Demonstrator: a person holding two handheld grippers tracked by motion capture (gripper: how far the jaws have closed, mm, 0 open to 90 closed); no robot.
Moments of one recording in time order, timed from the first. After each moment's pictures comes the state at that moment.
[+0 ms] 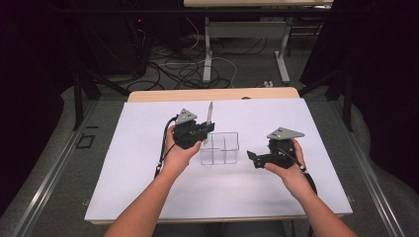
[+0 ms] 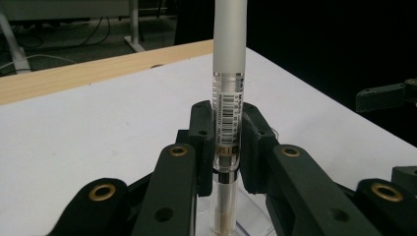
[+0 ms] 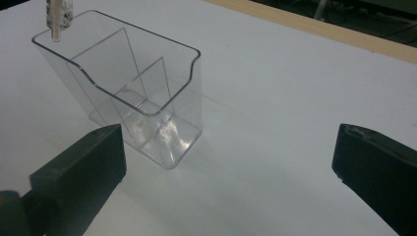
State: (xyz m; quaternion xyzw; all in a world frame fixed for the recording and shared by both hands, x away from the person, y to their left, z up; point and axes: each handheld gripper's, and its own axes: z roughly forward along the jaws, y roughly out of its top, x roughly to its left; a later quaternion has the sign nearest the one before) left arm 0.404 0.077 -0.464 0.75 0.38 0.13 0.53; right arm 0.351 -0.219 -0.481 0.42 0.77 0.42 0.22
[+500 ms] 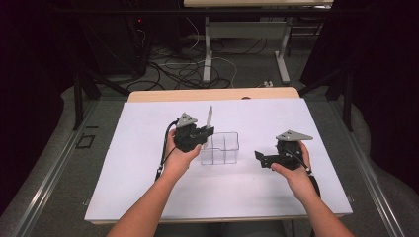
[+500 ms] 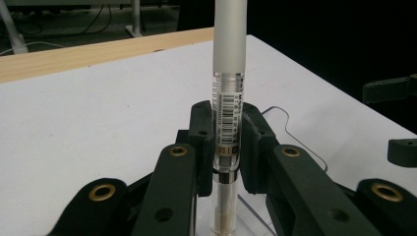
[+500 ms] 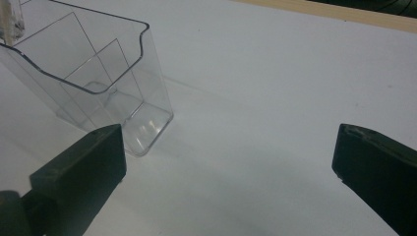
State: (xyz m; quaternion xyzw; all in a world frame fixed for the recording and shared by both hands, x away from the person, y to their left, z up) left arm 0.403 0.078 -0.479 0.75 0.39 0.13 0.52; right arm 0.354 -0.242 -0.499 0.46 0.75 0.42 0.22
